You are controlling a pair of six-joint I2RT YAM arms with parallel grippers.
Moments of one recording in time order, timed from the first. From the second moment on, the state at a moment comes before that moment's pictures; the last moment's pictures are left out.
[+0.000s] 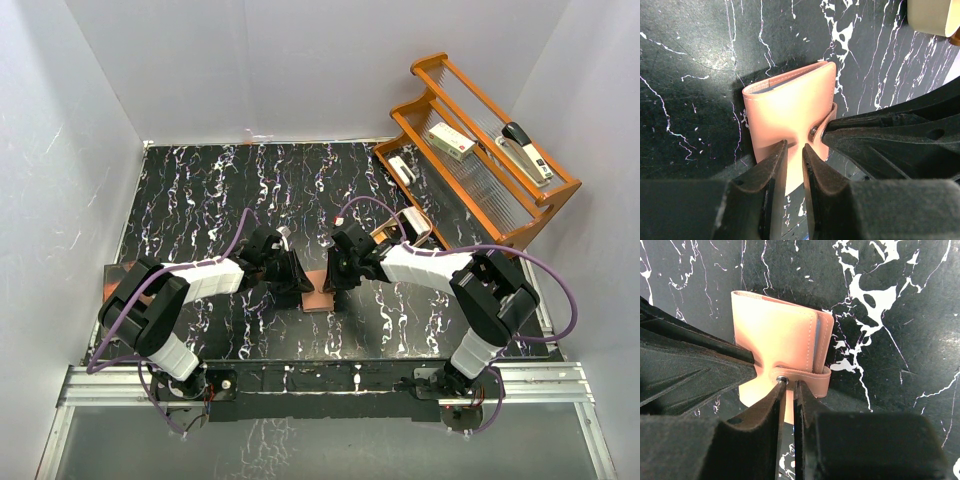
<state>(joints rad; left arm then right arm) -0.61 1.58 0.68 0.01 0.38 -0.86 0.75 1.66 0.93 -0.24 -0.16 0.71</state>
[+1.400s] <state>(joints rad) -0.61 1.58 0.67 0.02 0.38 -0.87 0.79 1.69 0.99 -0.29 -0.09 0.73</state>
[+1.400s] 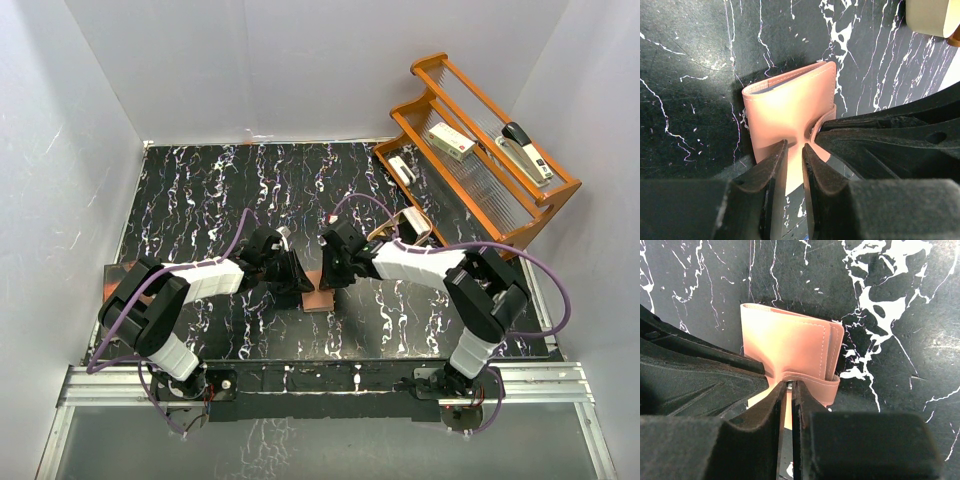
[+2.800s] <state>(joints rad) -0.61 1.54 0.63 0.05 0.34 -0.90 0.85 1.89 1.29 -0.64 0.00 0.60</state>
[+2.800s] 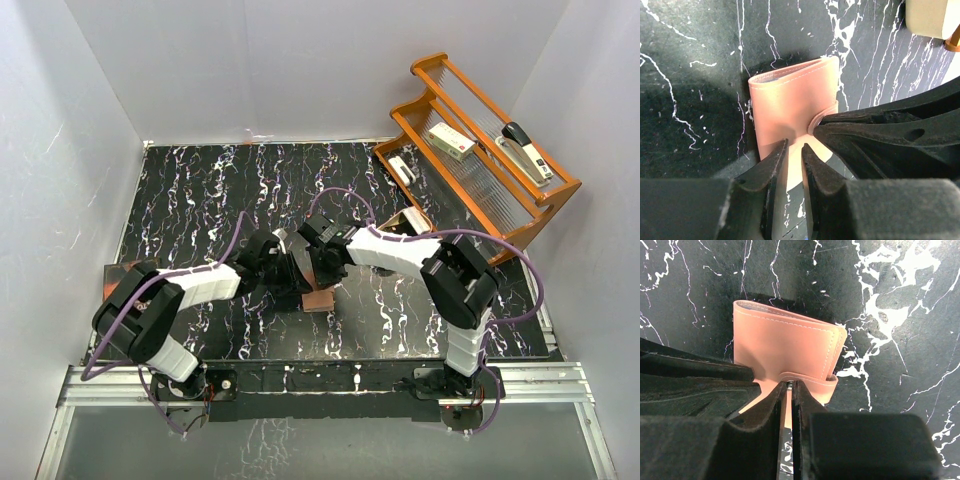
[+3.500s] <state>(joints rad) -0.61 1.15 0.98 -0.47 0.05 -0.71 0.85 1.55 1.35 -0.66 0.15 0.61</state>
